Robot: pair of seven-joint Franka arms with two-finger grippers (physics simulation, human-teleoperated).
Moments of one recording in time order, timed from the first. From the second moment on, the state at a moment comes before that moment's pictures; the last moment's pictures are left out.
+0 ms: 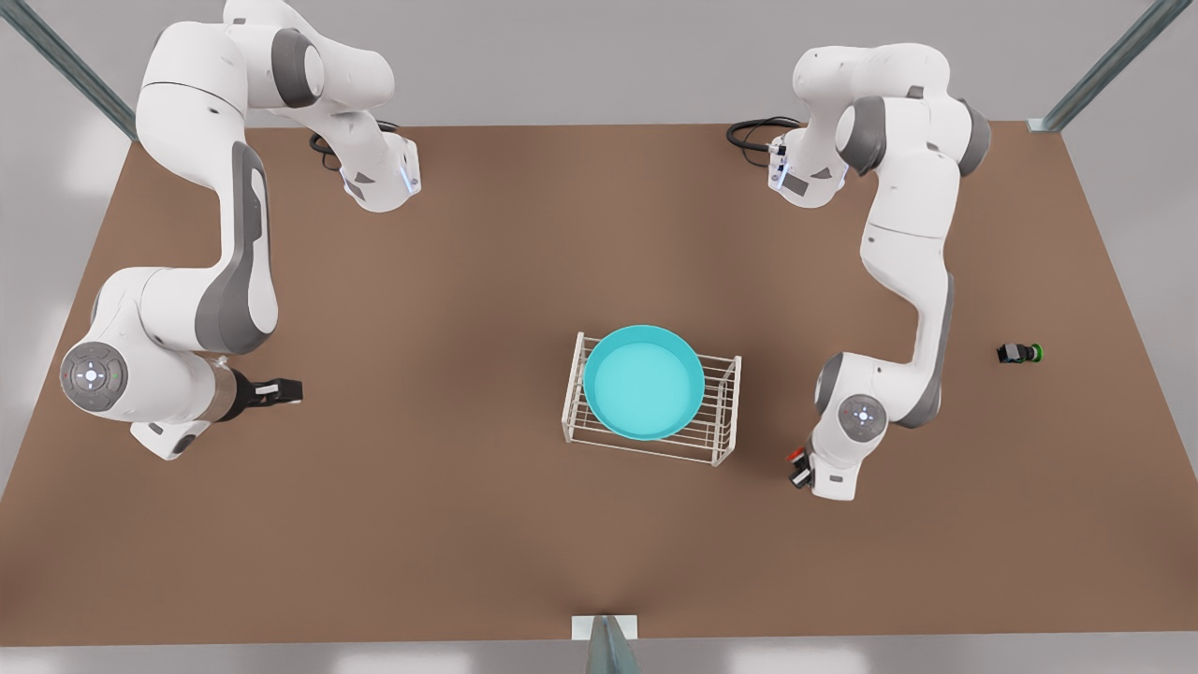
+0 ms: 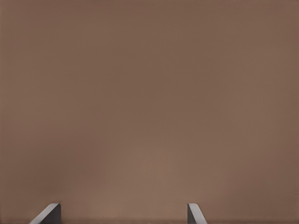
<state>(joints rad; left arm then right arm) -0.12 0.81 -0.06 -1.51 0.20 2.39 -0.89 0.14 0.48 -0.17 -1.27 0.07 1.53 -0.19</state>
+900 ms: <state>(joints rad) -0.33 0.64 -0.39 -1.30 0.17 1.94 -1.15 0.14 0.48 -0.16 -1.24 0.07 1.50 -0.21</state>
